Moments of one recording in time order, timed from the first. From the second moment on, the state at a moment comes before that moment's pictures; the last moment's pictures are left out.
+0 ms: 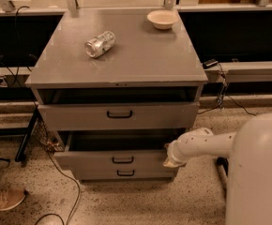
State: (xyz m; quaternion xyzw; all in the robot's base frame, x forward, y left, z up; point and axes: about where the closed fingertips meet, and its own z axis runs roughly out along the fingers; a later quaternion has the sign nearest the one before) arm 0.597 -0.149 0.409 -0.66 0.72 -0.01 0.20
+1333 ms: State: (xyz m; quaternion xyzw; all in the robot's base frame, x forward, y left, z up) arm 0.515 -0.149 0.445 -0.64 0.75 0.02 0.18
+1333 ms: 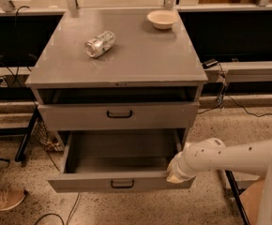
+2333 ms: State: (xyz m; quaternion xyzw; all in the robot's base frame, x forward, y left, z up) arm 0.513 -0.147 0.443 -0.64 0.75 0.02 0.18
